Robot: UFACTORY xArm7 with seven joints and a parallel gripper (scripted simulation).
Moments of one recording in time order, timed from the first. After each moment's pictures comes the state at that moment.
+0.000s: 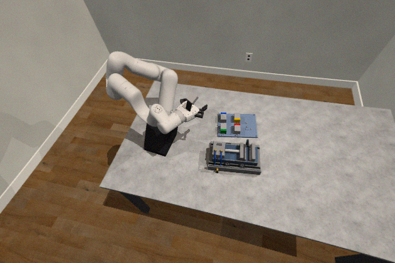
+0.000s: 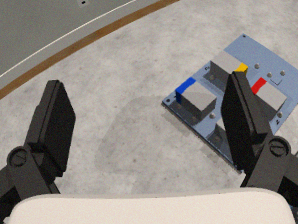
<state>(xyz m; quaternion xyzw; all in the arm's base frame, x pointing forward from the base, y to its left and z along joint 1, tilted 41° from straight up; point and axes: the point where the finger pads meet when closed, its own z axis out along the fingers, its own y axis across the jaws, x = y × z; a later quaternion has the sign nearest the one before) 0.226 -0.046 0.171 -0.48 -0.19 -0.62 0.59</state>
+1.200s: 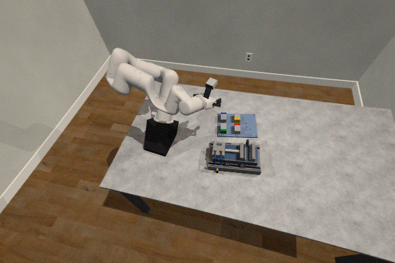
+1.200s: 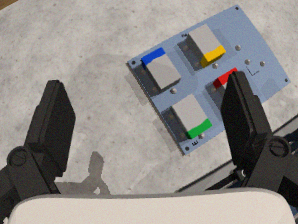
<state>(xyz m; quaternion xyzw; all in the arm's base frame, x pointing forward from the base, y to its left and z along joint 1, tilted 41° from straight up) 0.288 -0.027 0.208 -0.54 -0.39 -0.55 0.51</state>
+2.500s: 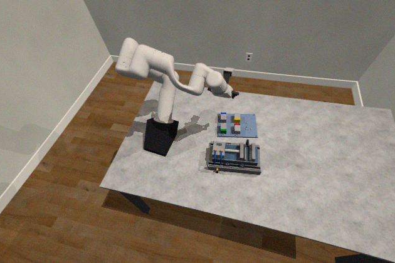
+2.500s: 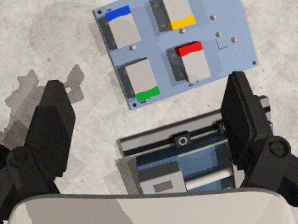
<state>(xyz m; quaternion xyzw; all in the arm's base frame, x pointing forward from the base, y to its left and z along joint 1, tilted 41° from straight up) 0.352 -0.010 0.243 -0.57 -0.56 -0.45 0.40</state>
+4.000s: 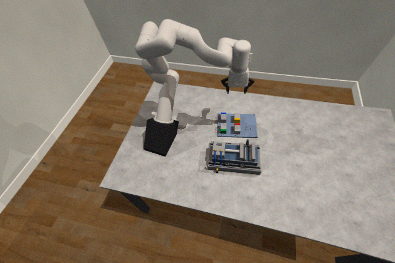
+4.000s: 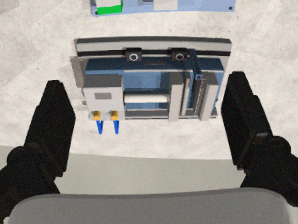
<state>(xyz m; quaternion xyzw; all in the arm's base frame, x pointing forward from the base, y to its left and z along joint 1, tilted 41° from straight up) 0.405 0.004 0.273 -0.56 -0.75 -0.29 0.22</state>
